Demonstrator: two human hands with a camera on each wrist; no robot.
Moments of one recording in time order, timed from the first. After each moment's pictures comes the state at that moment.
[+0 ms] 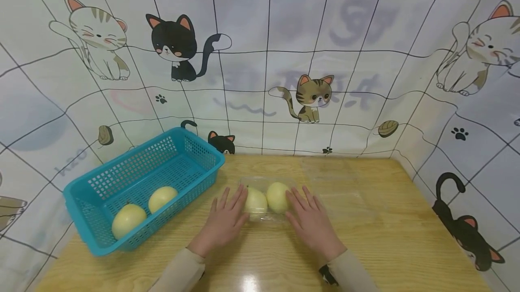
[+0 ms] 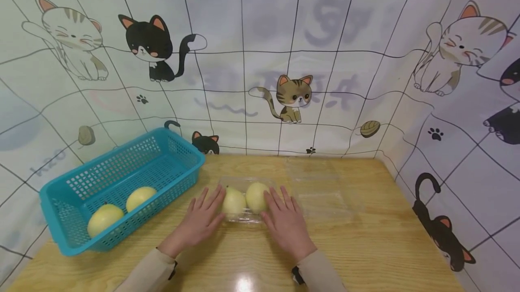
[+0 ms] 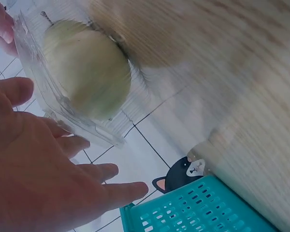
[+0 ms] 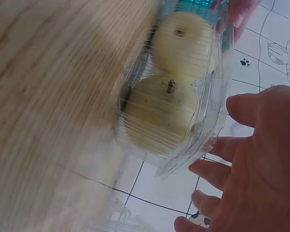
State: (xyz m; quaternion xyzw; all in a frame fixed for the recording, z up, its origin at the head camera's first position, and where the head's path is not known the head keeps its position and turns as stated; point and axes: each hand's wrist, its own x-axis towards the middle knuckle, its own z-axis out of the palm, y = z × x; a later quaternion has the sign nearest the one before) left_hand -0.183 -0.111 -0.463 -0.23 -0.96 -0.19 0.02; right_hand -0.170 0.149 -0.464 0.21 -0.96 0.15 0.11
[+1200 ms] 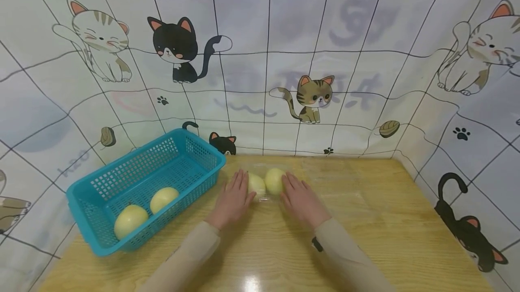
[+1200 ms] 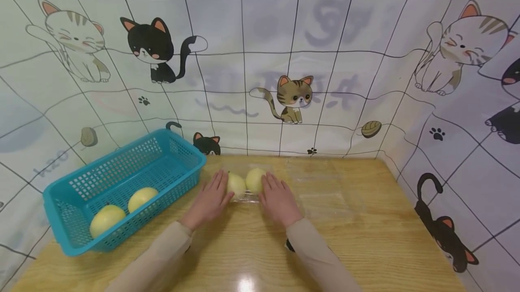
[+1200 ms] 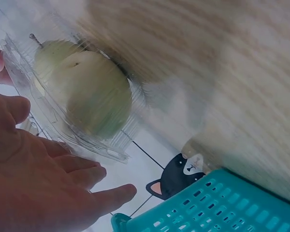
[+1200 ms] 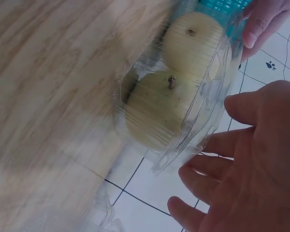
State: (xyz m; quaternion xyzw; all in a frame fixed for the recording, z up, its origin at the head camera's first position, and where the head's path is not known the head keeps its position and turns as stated) left_hand -0.236 -0.090 -0.463 -0.18 -0.98 -0.11 0.02; right_hand -0.225 0.135 -0.450 0.22 -0.97 0.10 0.04
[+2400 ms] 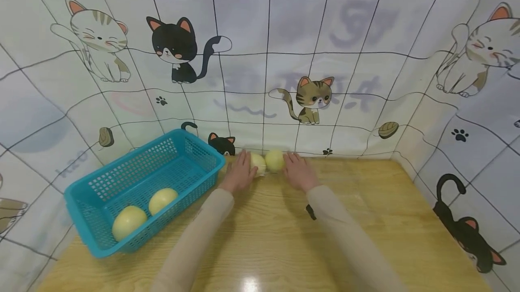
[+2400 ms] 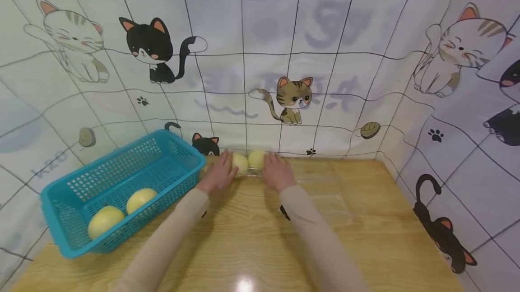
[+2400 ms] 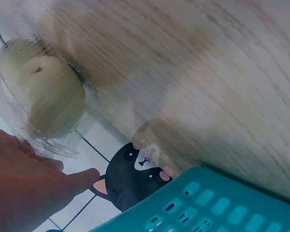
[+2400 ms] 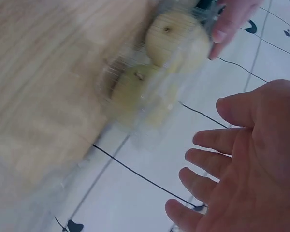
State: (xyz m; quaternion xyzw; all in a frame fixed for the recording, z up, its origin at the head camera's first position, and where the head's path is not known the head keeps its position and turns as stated) left_hand -0.328 -0.082 -0.467 -0.16 -0.97 -0.18 -0.02; right_hand -0.293 0.134 -0.416 0.17 -0.98 0.05 -0.02
